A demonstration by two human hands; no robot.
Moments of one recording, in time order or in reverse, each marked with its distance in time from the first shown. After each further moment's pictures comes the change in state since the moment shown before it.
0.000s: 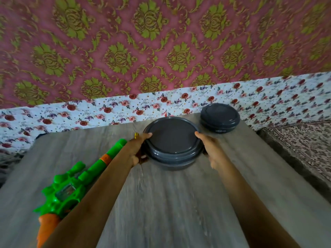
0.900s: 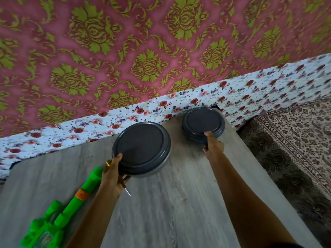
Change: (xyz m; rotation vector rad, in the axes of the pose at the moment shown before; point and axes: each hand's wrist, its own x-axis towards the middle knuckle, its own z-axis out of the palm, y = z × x) left_hand 0.049 0.015 0.031 -0.280 0.297 -0.087; right_hand 0.132 -0.035 -0.063 0.324 0.435 0.344
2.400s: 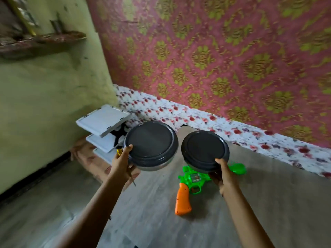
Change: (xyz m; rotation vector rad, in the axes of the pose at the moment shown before) left_hand -0.174 0.064 -0.425 -0.485 0.499 0.331; right_hand -0.366 0.213 0.127 -0.438 -0.823 0.056
